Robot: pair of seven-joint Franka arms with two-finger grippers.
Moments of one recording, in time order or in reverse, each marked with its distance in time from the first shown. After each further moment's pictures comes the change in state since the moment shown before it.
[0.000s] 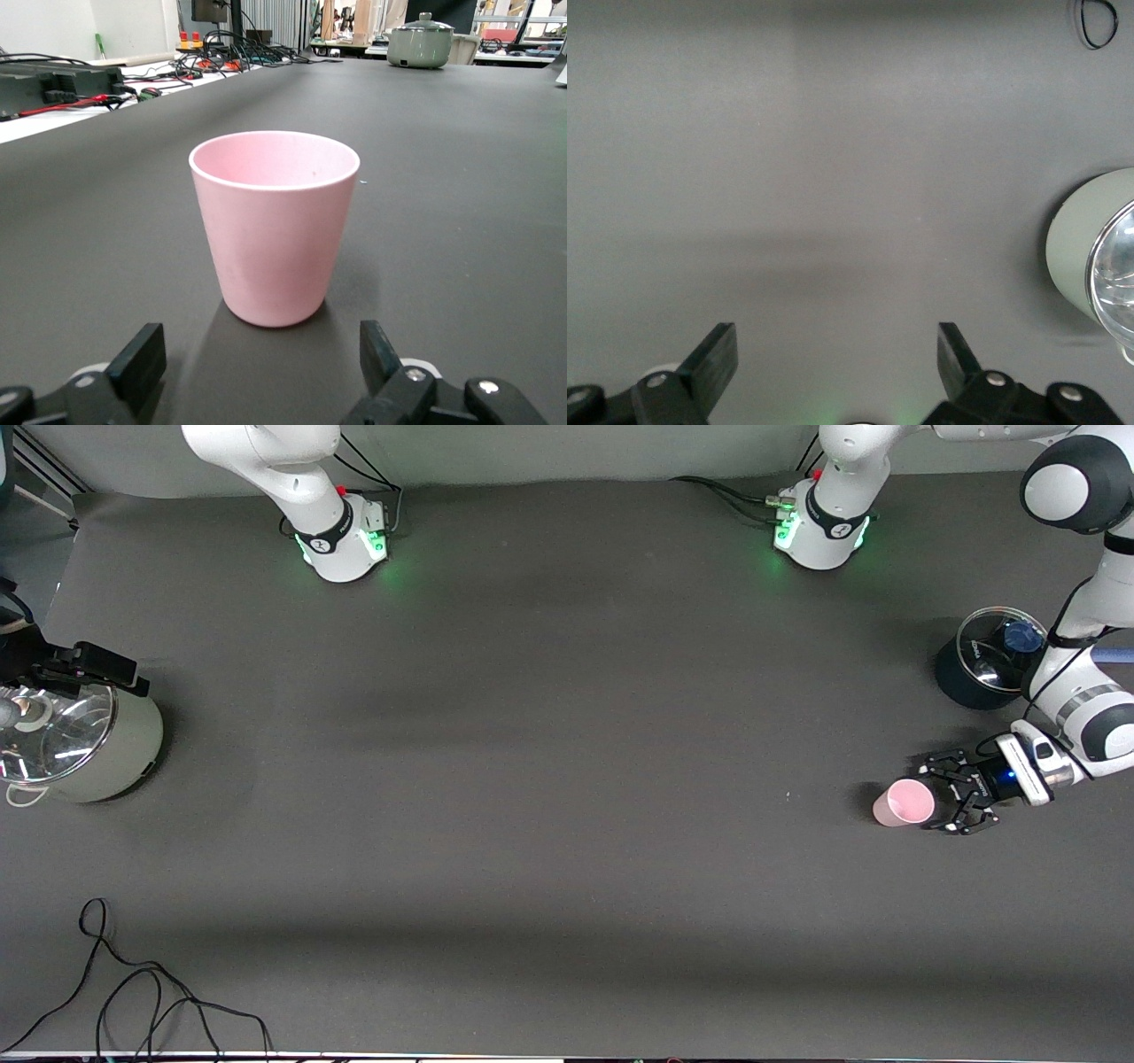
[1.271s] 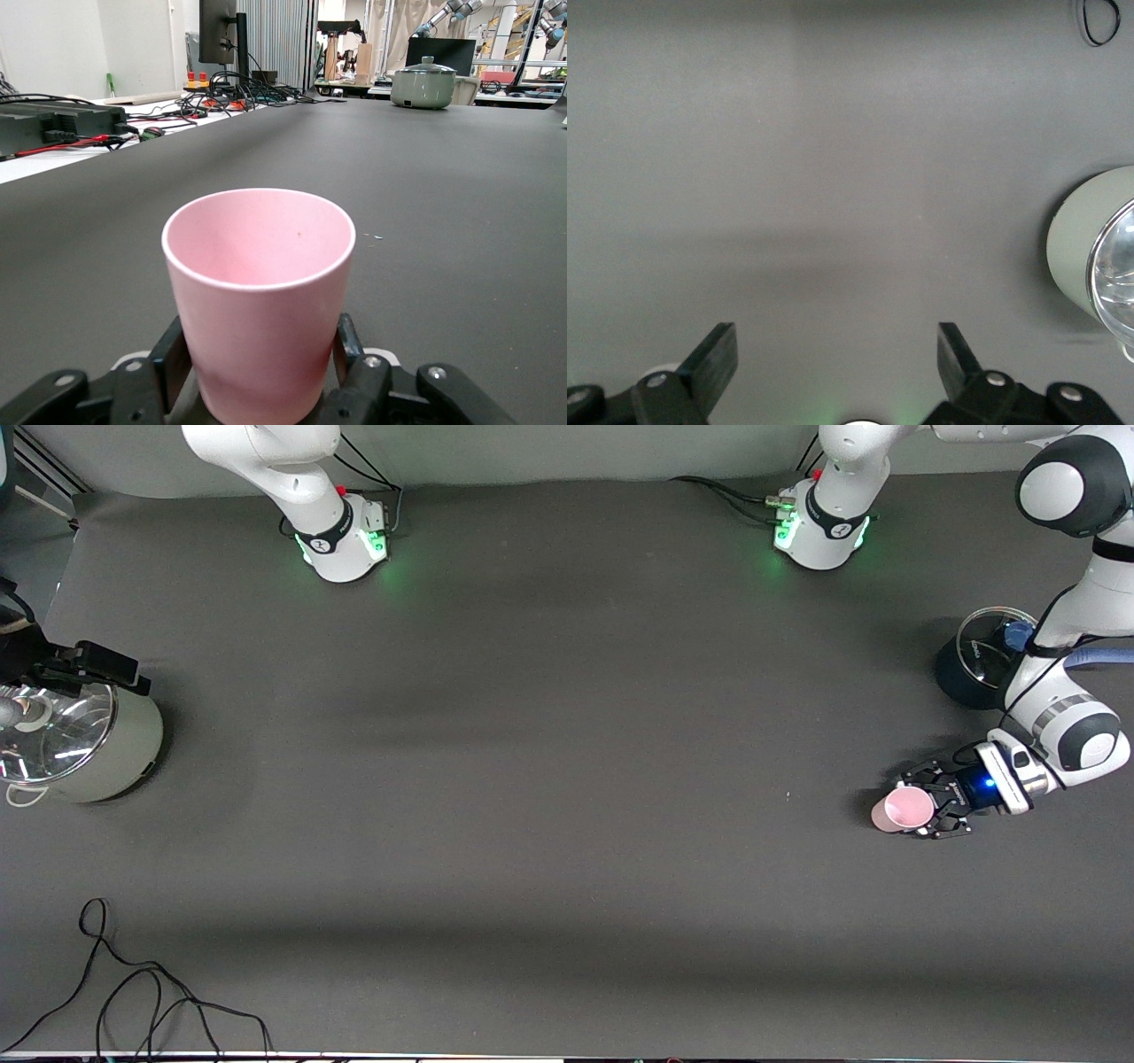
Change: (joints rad) left arm -0.006 0.008 -0.062 -0.021 -0.063 0.000 0.000; right arm 0.001 0.000 0.000 0.000 0.000 -0.005 0.000
